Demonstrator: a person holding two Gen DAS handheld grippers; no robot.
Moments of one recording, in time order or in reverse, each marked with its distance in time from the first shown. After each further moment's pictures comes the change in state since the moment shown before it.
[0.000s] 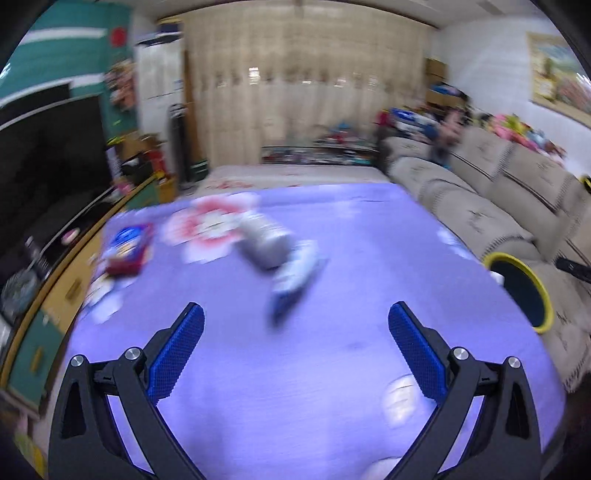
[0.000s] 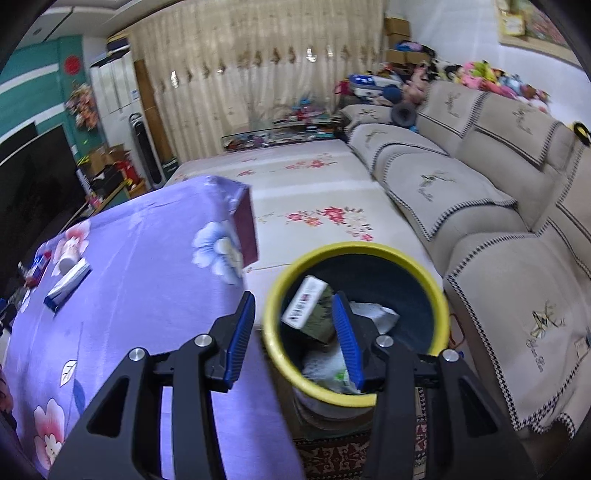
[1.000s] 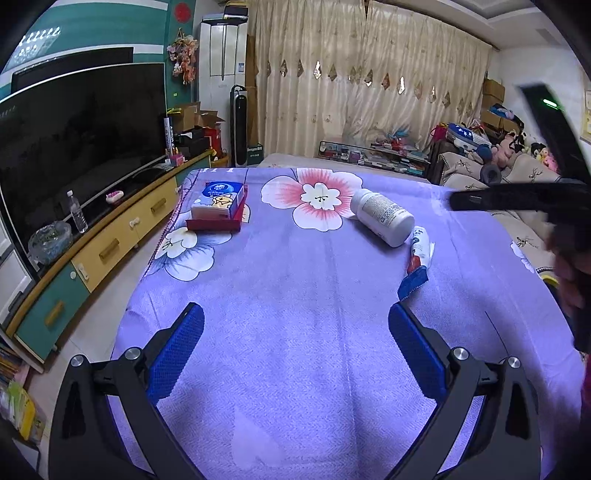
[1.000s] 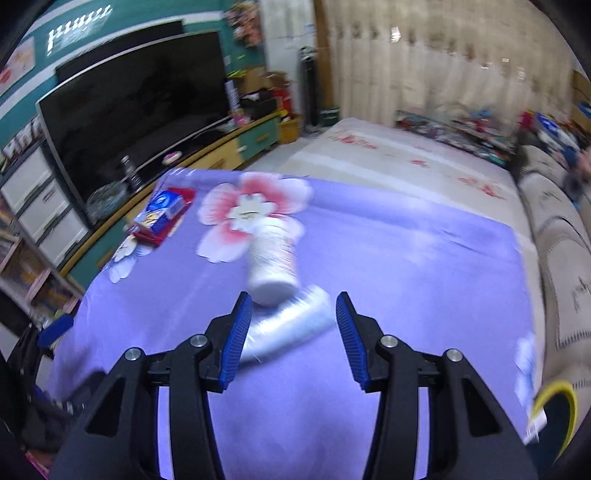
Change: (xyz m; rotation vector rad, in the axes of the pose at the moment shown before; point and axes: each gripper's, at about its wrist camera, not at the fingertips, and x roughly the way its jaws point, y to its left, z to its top) left arm 0.009 0.085 -0.040 -0.138 0.018 0.125; right arm 0.102 0.360 0.058 -0.459 0.179 0.439
